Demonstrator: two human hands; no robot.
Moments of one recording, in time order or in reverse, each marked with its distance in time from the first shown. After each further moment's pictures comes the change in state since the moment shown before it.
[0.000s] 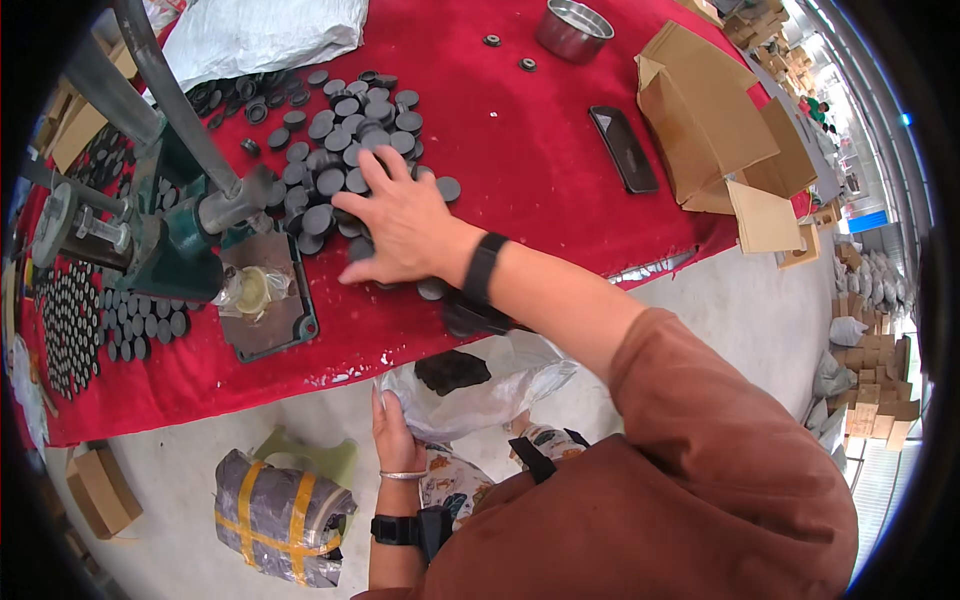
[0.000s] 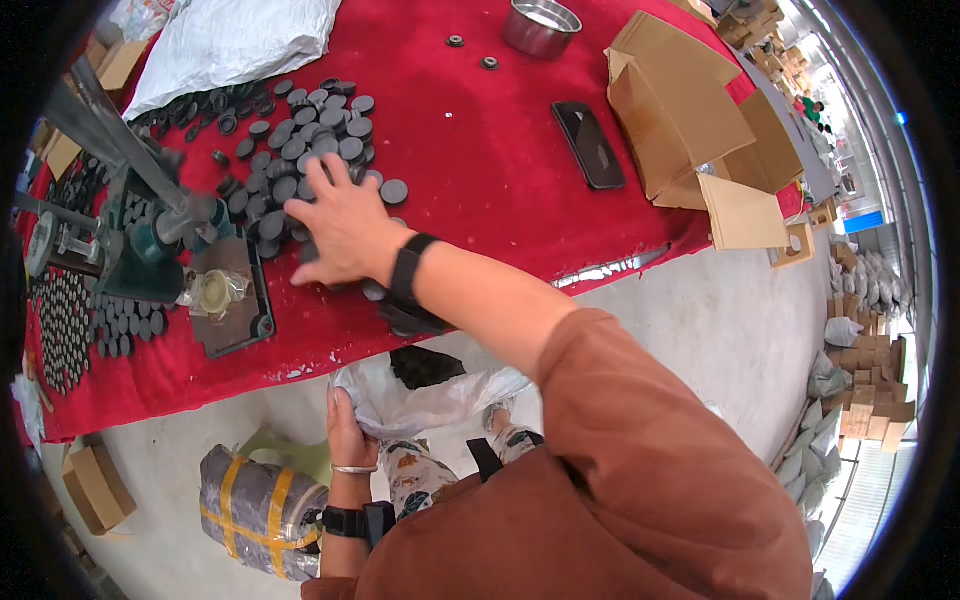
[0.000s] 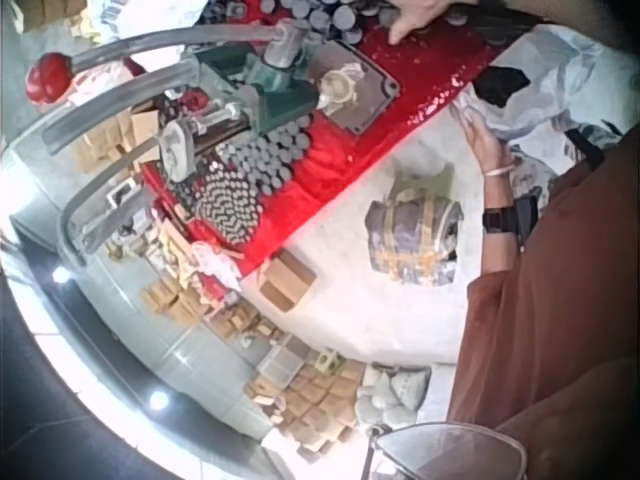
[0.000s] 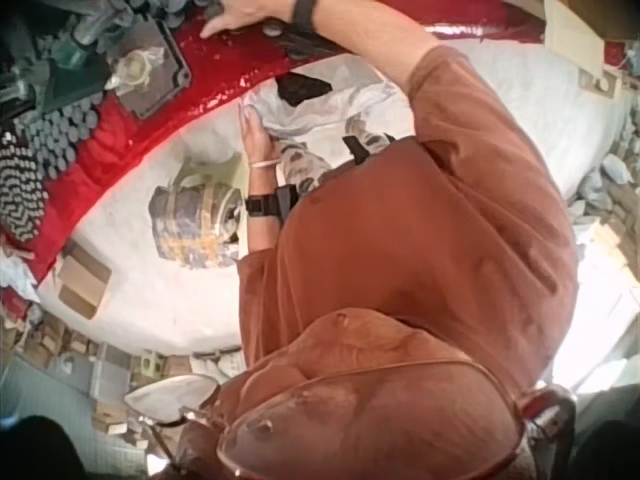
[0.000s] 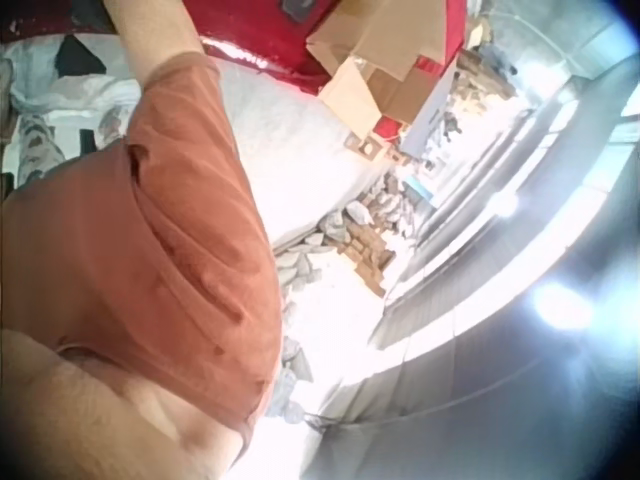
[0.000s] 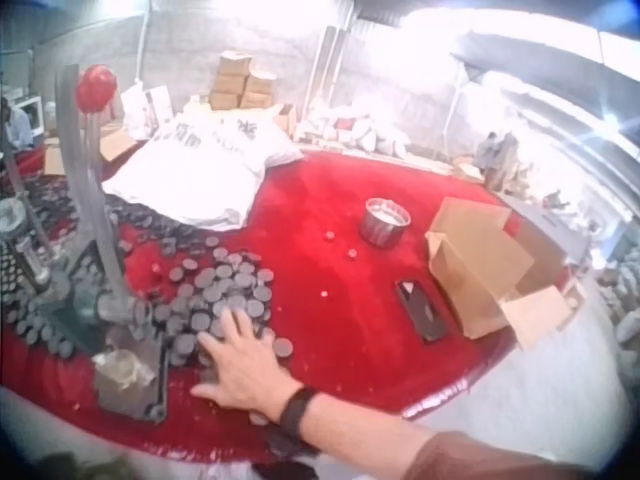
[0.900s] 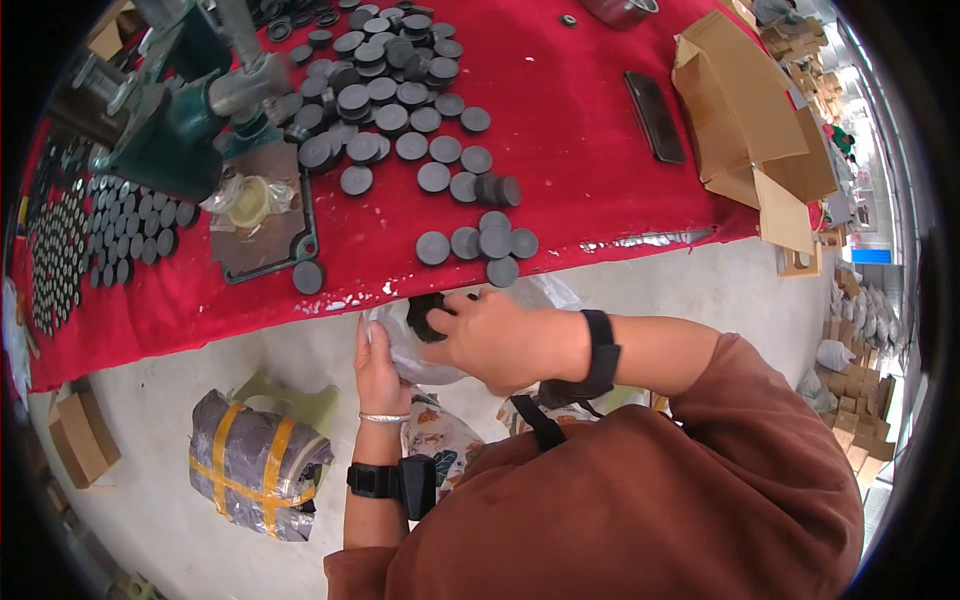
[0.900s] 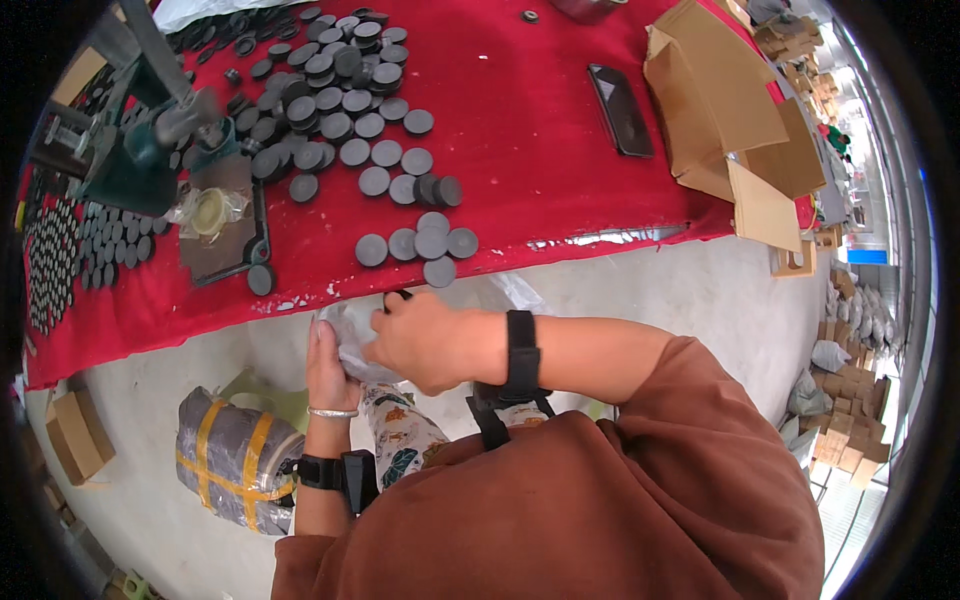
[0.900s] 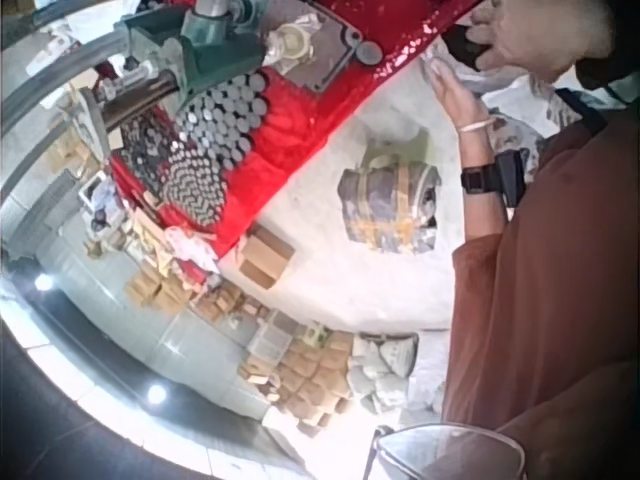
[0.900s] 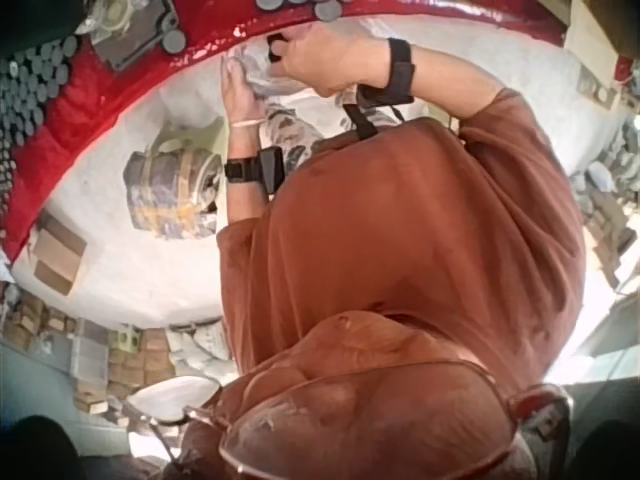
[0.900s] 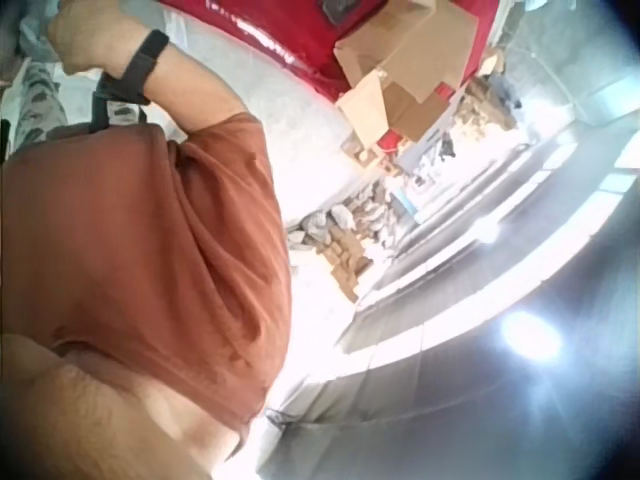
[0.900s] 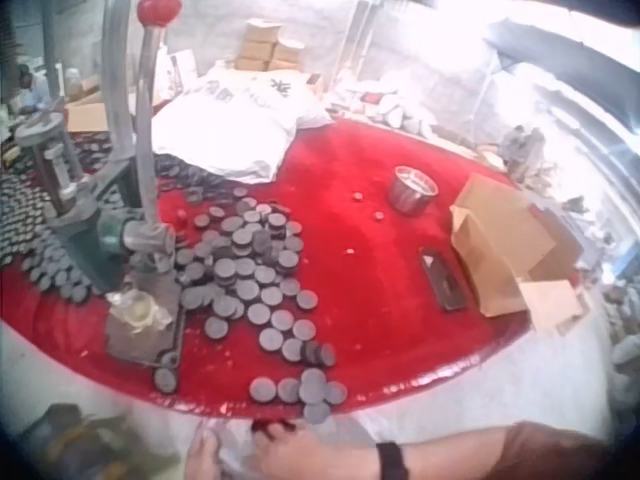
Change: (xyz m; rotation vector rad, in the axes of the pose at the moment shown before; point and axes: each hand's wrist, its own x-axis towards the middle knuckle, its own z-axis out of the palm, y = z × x) left_hand 0.008 0.007 -0.009 -0.032 0.001 0.017; right_hand -0.121 -0.065 -0.047 0.184 -0.745 -0.397
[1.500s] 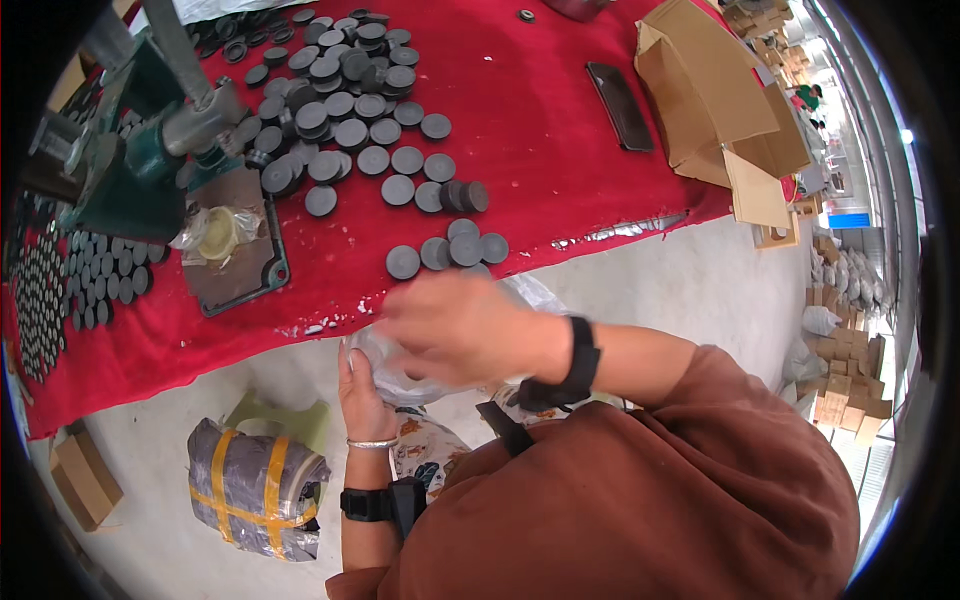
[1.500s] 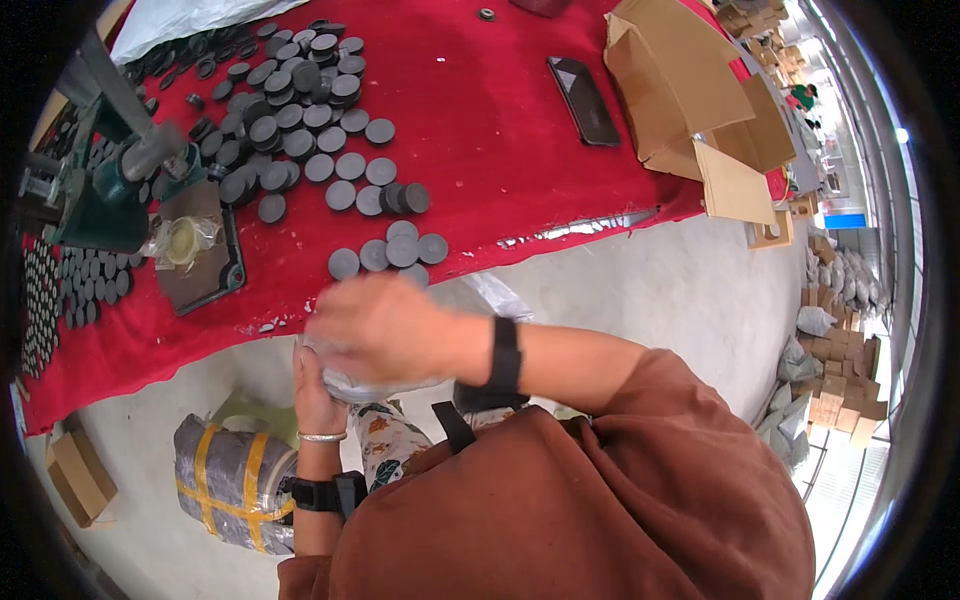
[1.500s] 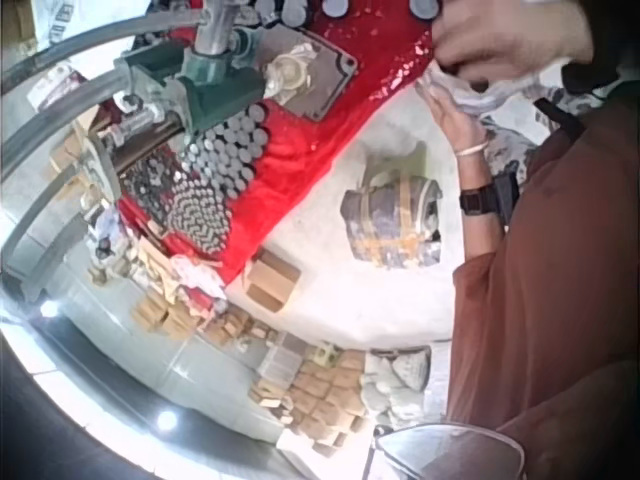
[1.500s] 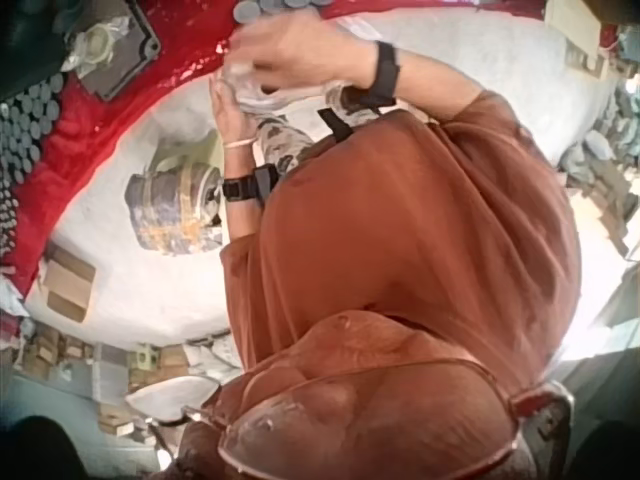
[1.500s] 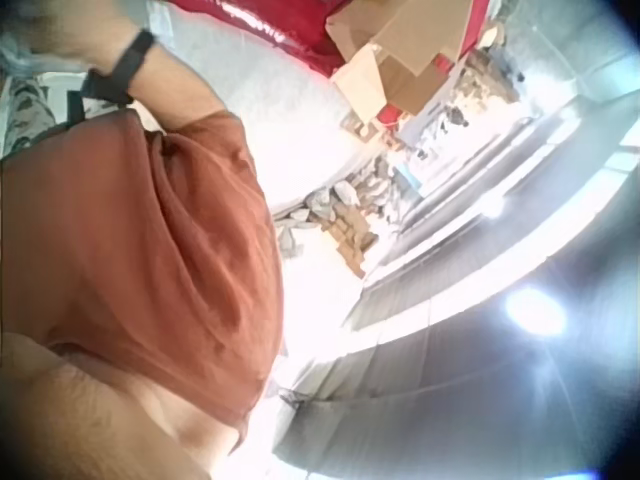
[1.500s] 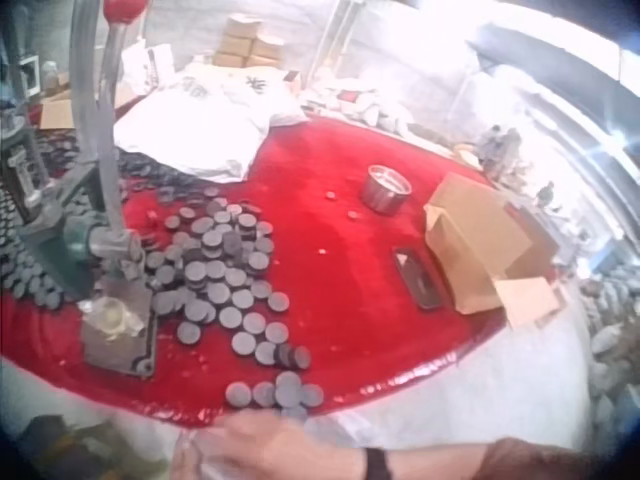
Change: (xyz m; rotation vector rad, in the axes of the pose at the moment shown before) left_hand -0.004 -0.010 -0.016 -0.028 -0.014 0.014; right_hand 0.007 0.007 0.001 0.285 0.736 0.057
